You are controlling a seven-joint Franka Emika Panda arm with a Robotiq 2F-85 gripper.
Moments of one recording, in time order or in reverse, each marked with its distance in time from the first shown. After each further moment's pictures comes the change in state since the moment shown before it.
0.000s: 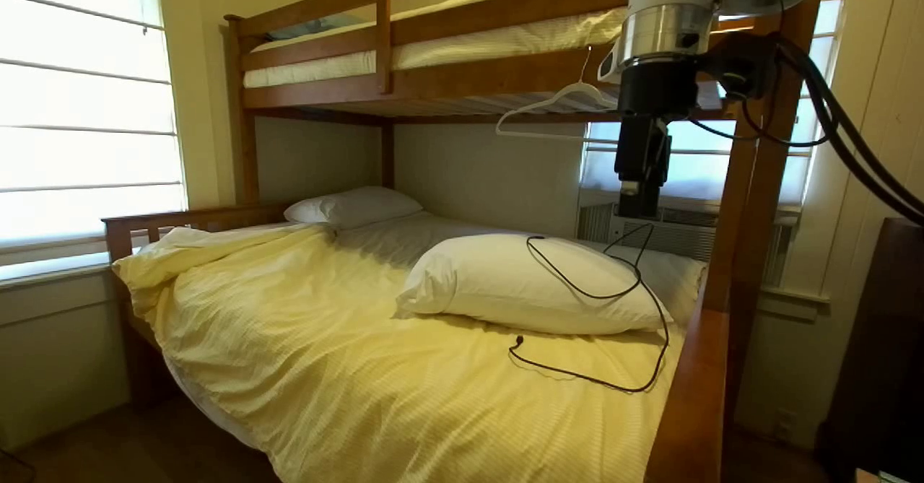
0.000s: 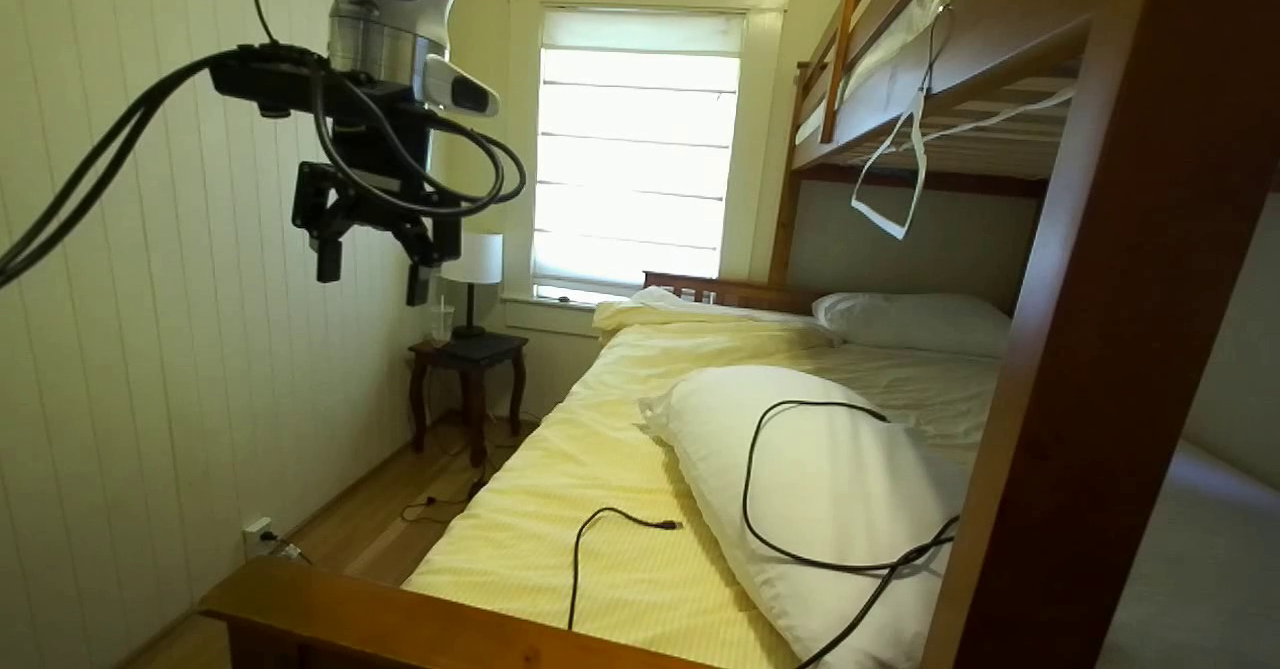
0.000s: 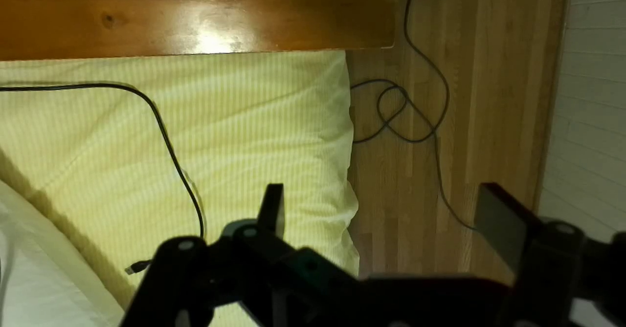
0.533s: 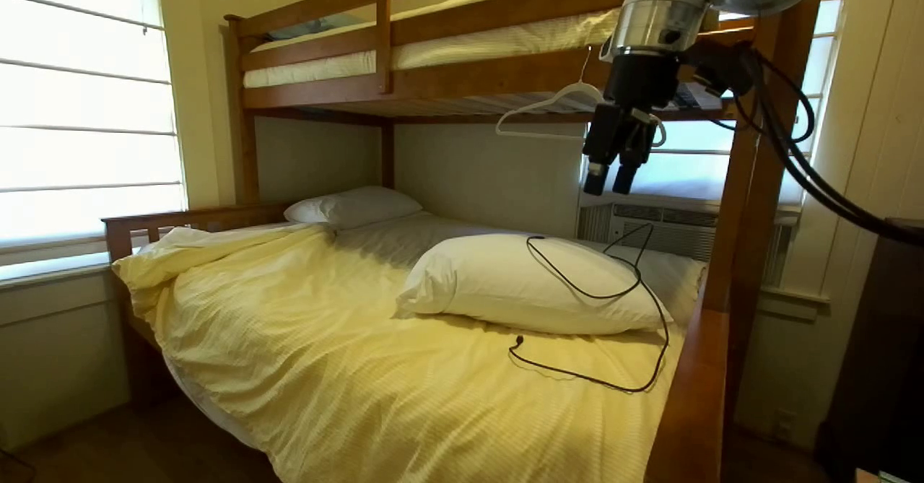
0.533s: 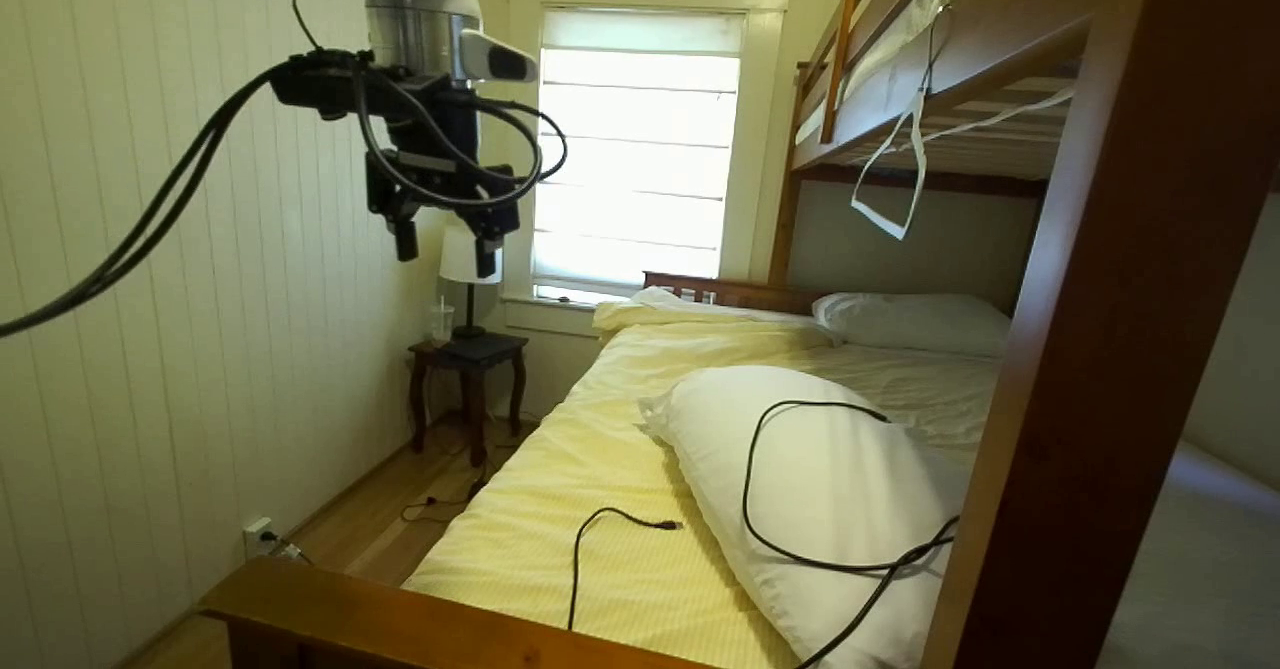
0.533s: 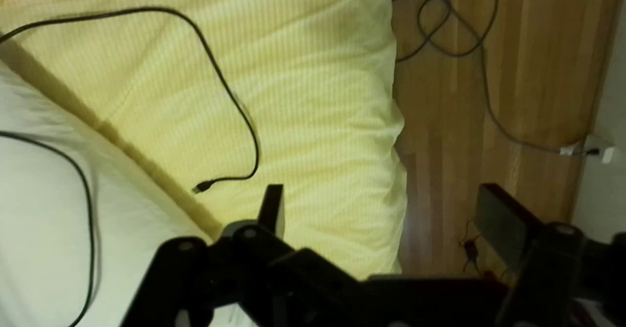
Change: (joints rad) arm -0.069 -0.001 0.009 0.010 -0.087 0.176 0.066
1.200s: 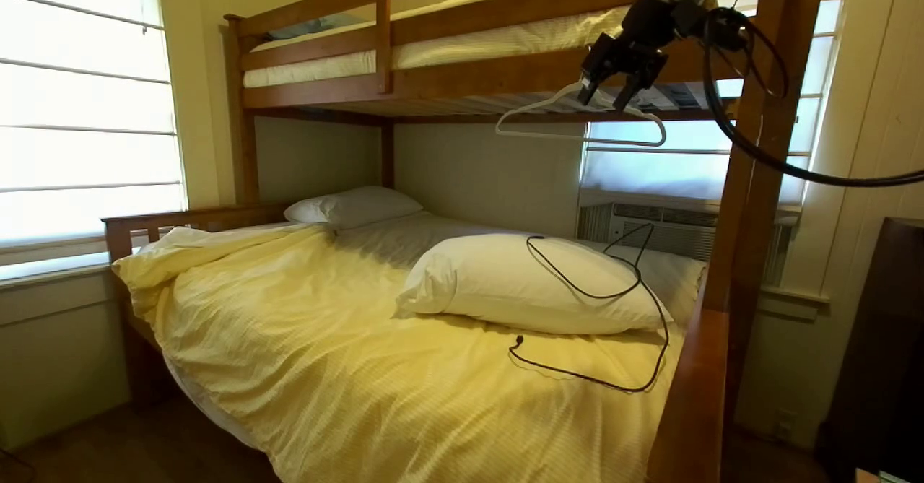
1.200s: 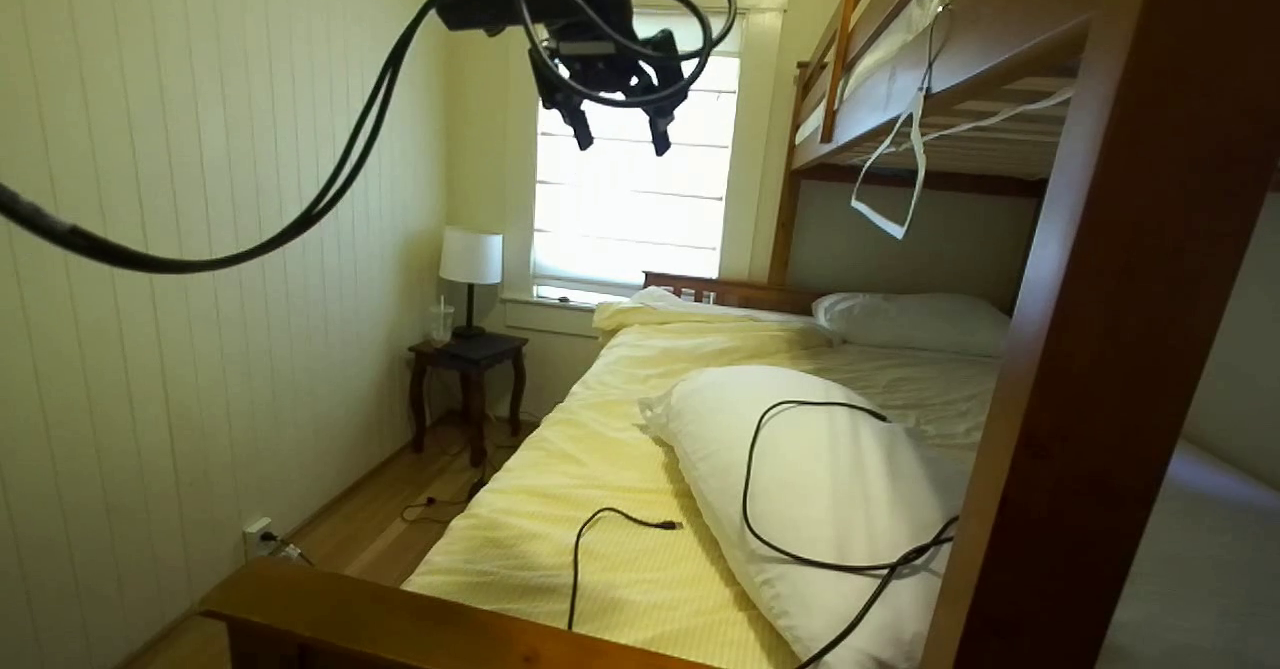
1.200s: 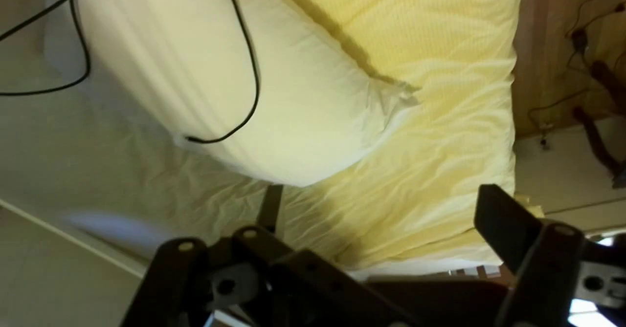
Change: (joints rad) arm -0.181 0.007 -0.085 0.139 -0.149 0.279 0.039
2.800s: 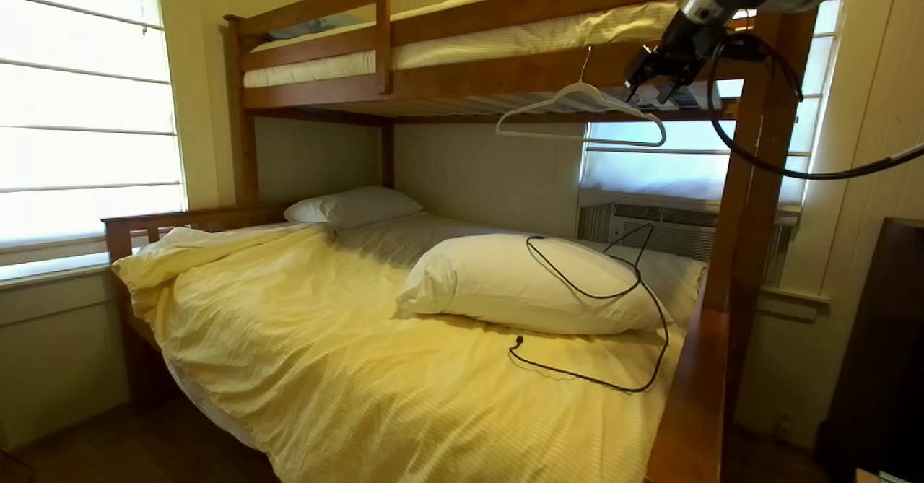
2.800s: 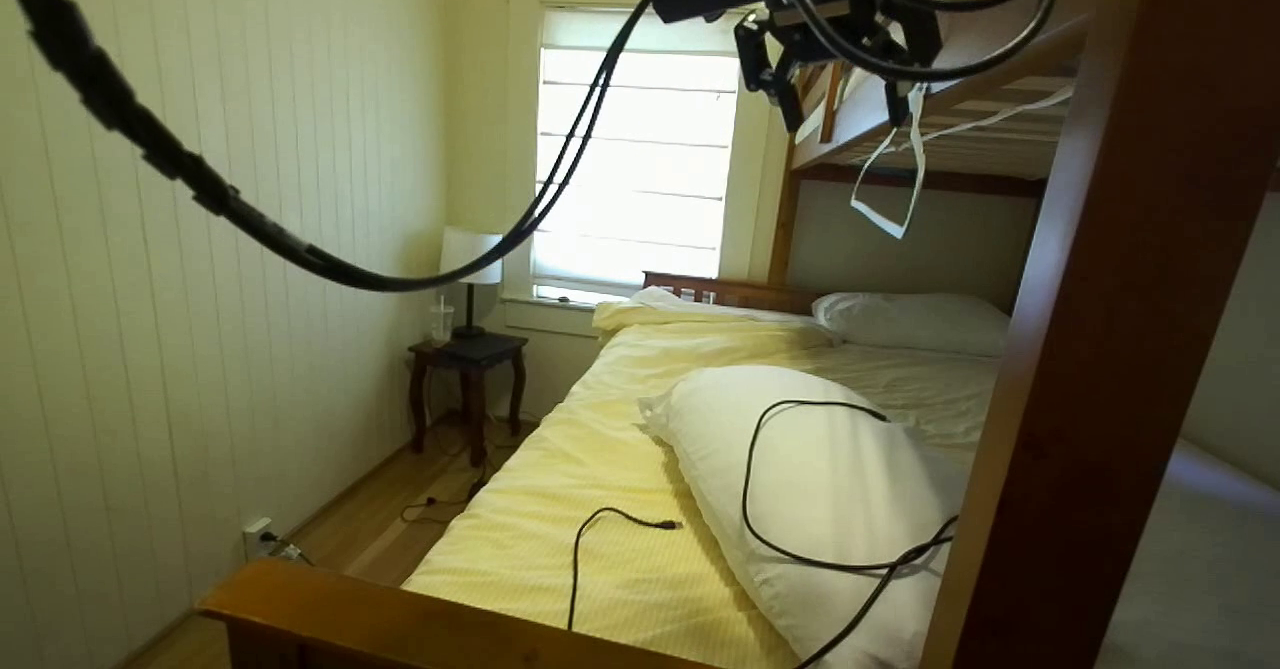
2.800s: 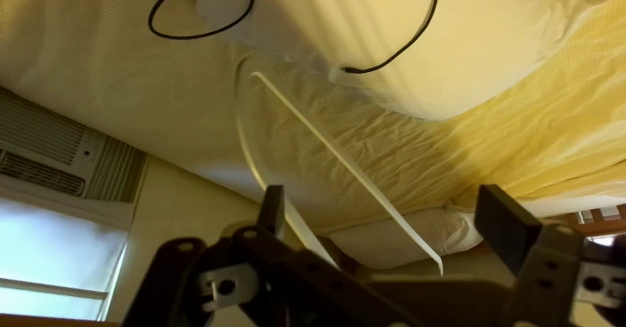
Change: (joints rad) arm -0.138 0.107 -0.185 0.090 -0.094 0.150 -0.087
